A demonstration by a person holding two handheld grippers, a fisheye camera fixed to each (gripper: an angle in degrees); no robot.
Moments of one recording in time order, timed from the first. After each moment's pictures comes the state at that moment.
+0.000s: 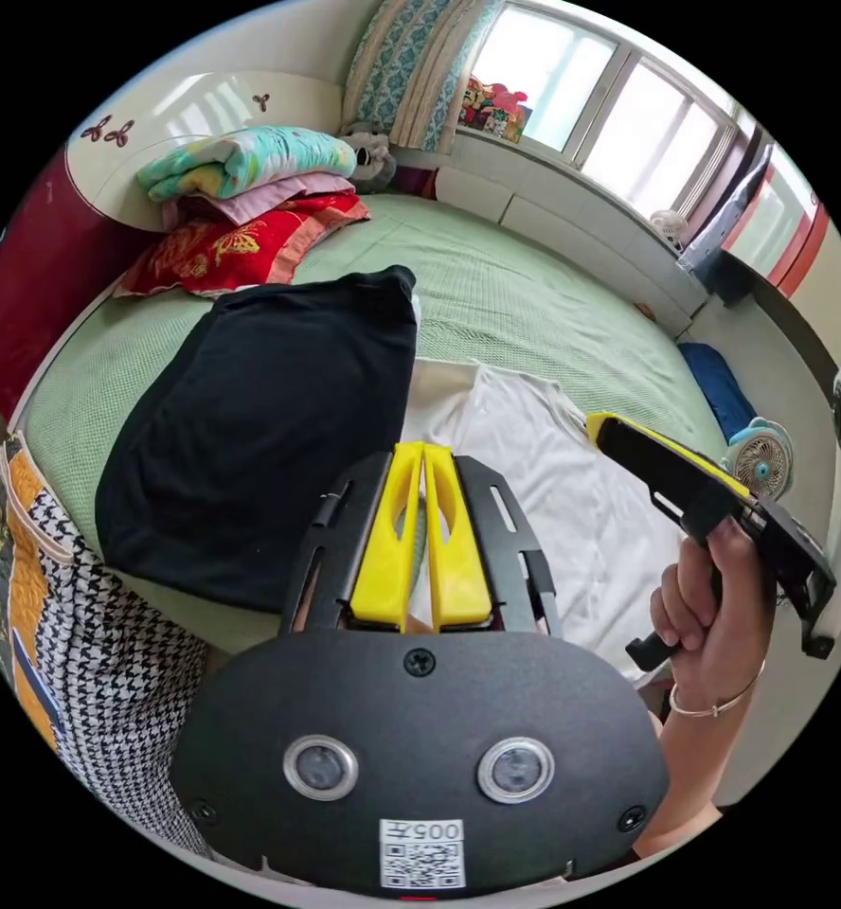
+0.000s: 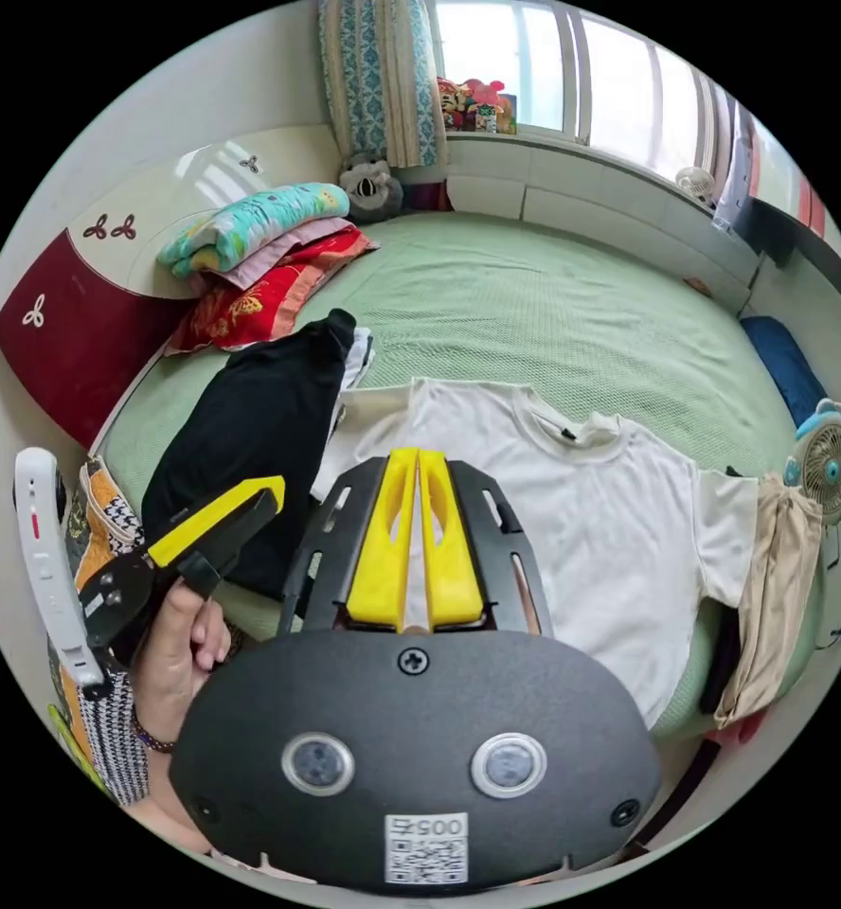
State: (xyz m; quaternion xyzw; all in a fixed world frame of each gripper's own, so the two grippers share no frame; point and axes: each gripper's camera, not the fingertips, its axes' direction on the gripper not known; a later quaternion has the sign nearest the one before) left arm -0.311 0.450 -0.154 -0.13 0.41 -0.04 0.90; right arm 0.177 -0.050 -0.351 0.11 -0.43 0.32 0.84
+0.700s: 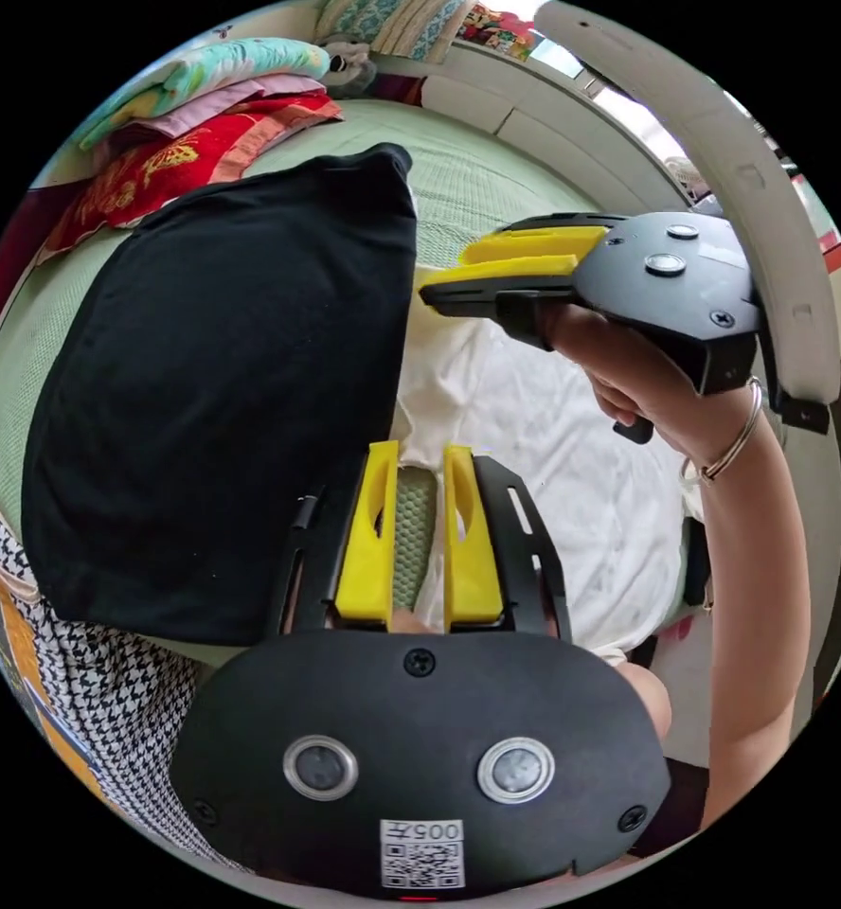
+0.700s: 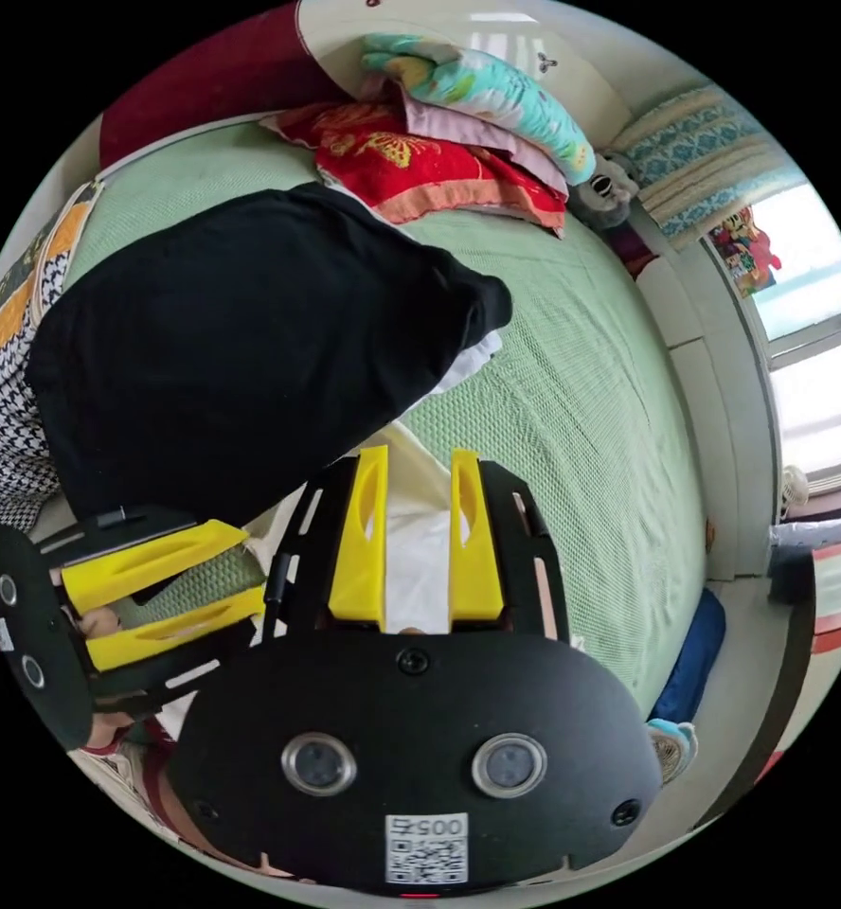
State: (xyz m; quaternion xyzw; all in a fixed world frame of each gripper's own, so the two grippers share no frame) left arm -0.268 0.425 -0.046 -0.25 0.45 0.02 0.86; right arm 0.095 -0.292 -0.383 0.16 -0.30 -0.05 0.94
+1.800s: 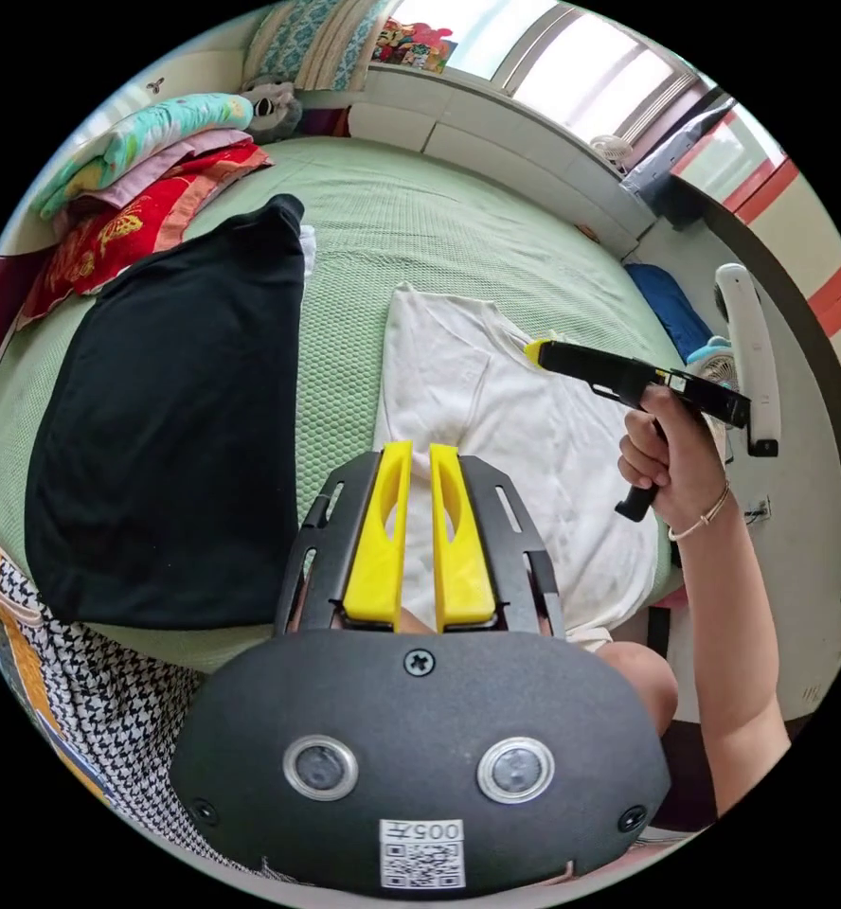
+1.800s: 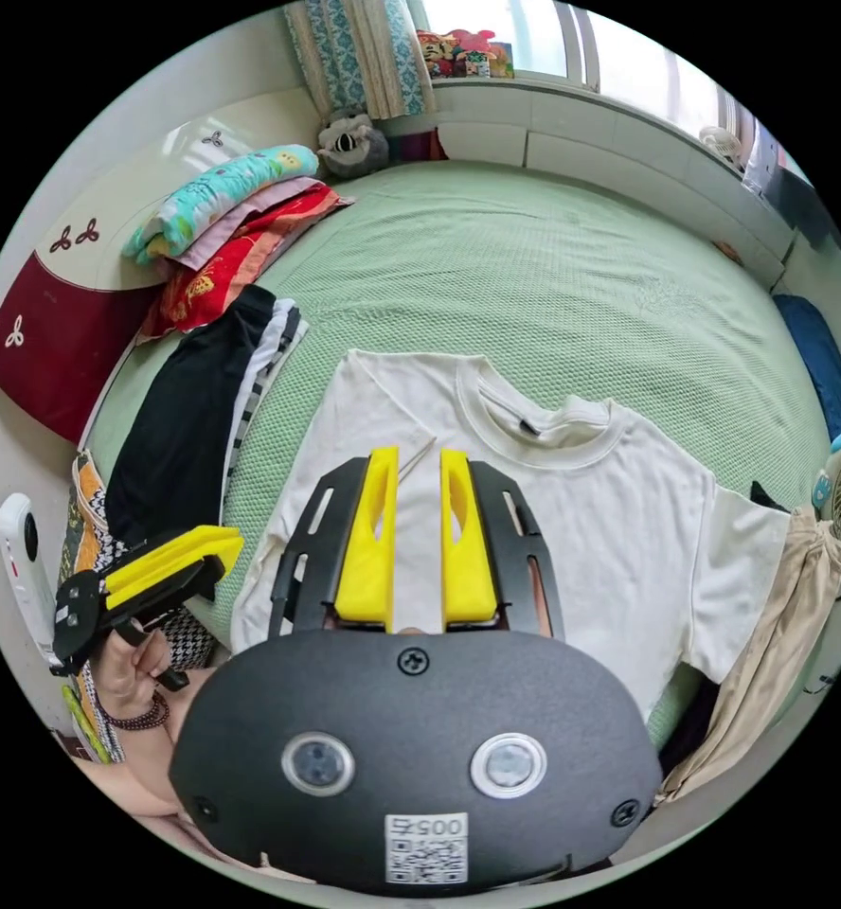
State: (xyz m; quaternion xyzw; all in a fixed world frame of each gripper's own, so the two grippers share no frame) left arm -0.192 0.405 -0.102 -0.18 0.49 0.06 0.85; right arm 0.194 -0.124 -0.183 0.06 -0.48 0.28 0.83
